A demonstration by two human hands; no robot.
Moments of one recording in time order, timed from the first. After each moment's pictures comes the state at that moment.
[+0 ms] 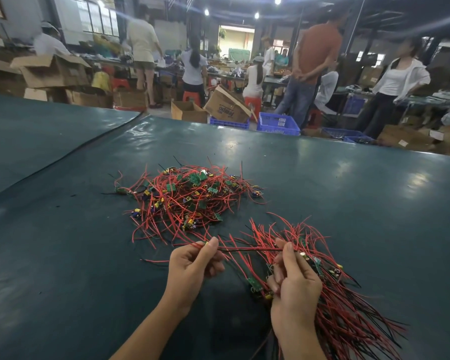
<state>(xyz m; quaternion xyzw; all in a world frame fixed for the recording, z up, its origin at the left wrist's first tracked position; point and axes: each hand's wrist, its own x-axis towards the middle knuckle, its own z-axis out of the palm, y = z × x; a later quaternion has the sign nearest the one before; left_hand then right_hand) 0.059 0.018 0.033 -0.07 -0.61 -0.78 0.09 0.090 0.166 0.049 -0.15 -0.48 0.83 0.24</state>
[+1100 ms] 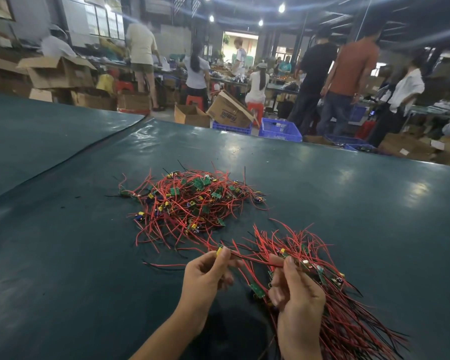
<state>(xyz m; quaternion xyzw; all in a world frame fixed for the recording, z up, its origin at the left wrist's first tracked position) 0.070 0.033 0.034 -0.02 -0.58 -0.82 -0.01 0.106 0.165 0.047 -0.05 -0.53 0.82 0.22</state>
